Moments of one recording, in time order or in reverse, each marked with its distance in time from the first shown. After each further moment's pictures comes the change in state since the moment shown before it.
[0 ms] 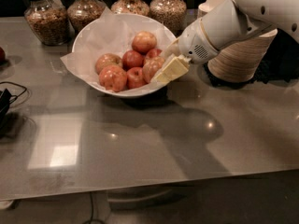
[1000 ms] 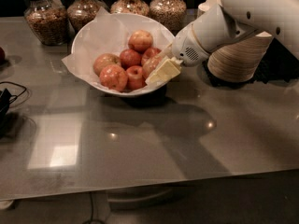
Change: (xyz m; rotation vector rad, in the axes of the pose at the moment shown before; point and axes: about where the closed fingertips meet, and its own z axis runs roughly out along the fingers) arm 0.005 -0.006 0.022 -0.004 0.021 0.060
